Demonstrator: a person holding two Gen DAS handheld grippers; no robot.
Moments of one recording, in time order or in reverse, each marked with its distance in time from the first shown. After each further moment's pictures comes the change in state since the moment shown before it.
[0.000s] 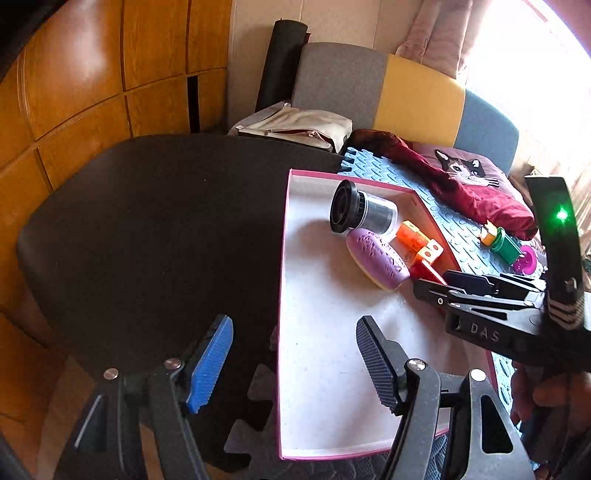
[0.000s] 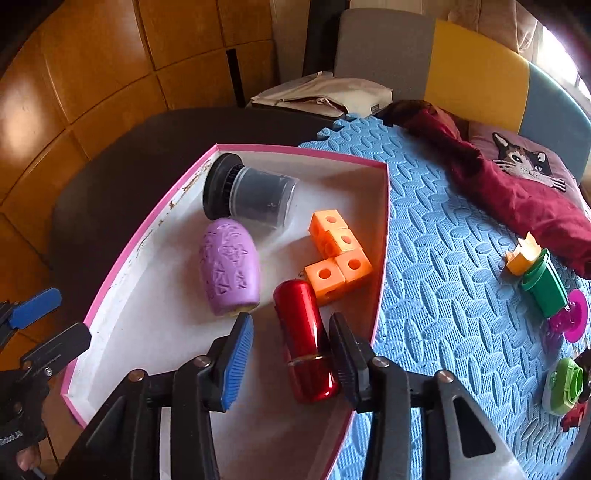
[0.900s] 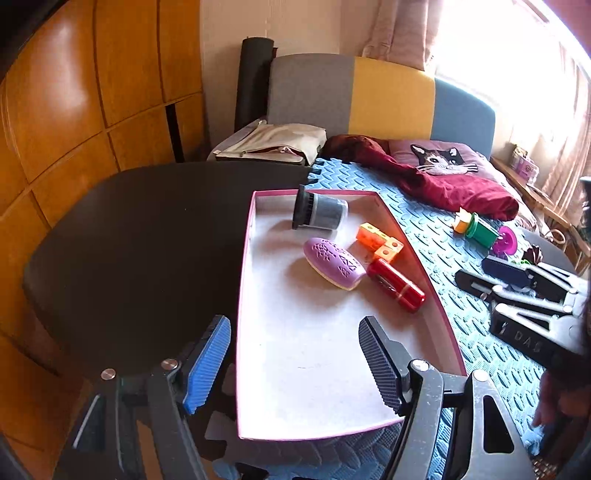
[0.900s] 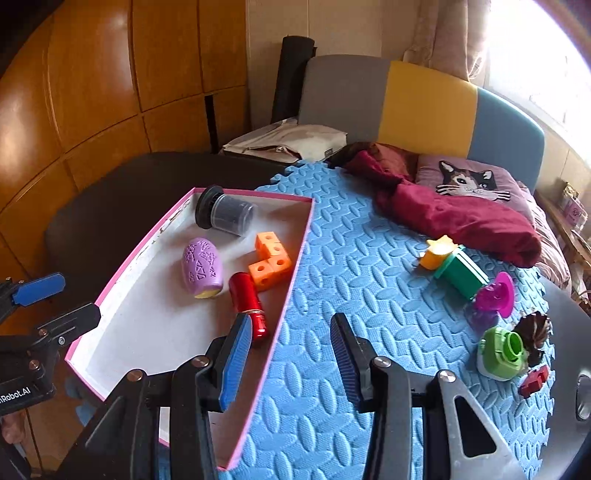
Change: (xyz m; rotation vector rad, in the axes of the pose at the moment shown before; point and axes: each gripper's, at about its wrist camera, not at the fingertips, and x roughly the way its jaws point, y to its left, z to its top) left arm -0.030 -0.043 -0.003 0.124 -0.047 0.009; right arm -0.082 -0.032 -0.040 0.038 -0.192 -0.131
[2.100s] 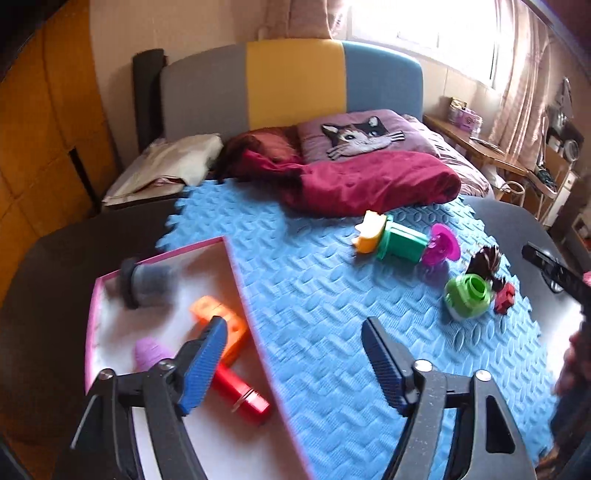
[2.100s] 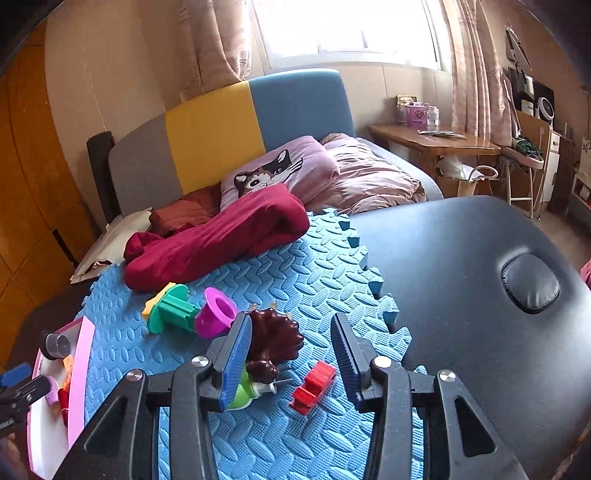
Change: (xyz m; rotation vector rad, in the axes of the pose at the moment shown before) left arm 0.069 -0.159 0.087 0.229 0.068 -0.178; right arm -0.059 -0.251 -0.052 0.579 -0.145 -0.311
